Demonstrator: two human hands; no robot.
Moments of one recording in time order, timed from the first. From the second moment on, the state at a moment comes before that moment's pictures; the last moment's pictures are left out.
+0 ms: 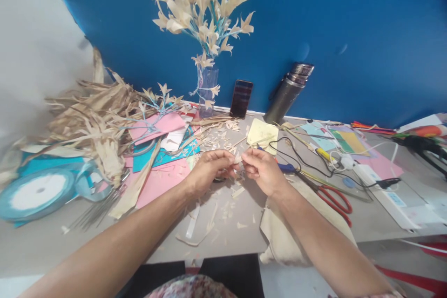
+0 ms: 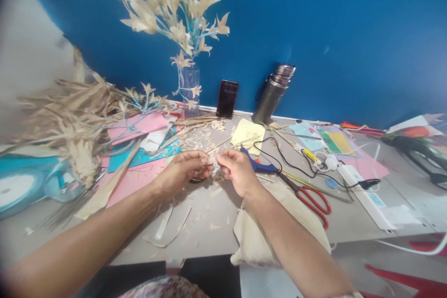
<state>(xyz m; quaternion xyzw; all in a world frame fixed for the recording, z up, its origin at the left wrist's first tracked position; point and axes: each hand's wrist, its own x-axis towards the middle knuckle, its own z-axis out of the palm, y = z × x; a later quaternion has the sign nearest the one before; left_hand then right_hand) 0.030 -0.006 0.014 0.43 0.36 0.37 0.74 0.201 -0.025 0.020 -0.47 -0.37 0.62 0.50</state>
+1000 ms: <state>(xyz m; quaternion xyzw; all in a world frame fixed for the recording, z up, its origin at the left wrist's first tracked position) 0.031 -0.007 0.012 0.53 0.41 0.40 0.63 0.196 -0.028 0.019 -0.49 -0.40 0.57 0.53</state>
